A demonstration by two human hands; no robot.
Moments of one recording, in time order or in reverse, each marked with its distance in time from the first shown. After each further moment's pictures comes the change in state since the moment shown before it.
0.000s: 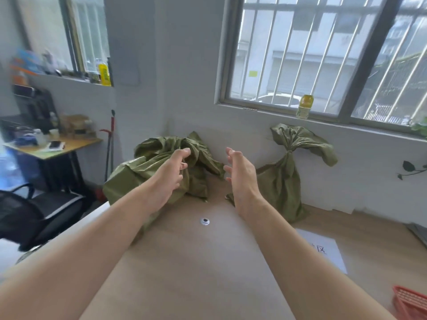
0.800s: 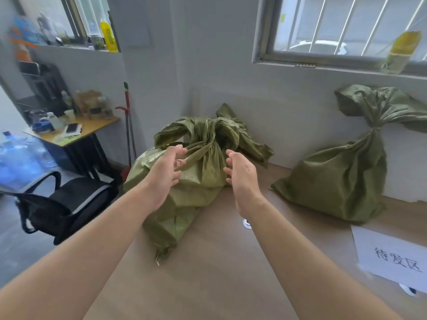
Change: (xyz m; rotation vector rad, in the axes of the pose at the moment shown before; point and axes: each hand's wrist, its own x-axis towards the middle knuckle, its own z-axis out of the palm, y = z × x) left_hand 0.229 -0.059 -0.127 0.066 0.109 -0.106; right_hand 0.221 0.132 0.160 0.107 -0.012 0.218
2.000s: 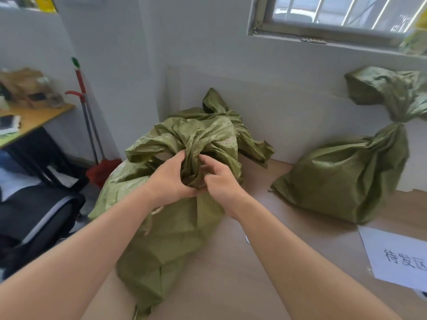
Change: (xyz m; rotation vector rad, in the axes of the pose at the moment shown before) left_hand 0.212 -0.033 -0.018 0.634 -0.314 0.307; right_hand 0.165 0.045 0.074 -0.356 -0.201 0.024
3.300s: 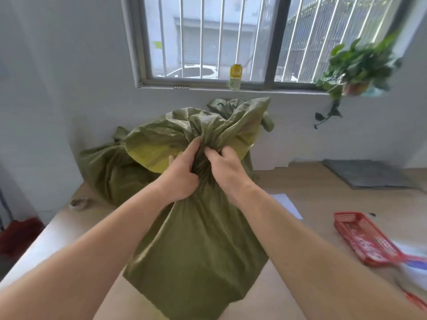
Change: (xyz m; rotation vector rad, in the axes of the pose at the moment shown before) left_hand -0.237 0.302 0.142 -0.024 -0.199 0.308; right_hand -0.373 -0.062 -0.182 0.217 0.514 -0.171
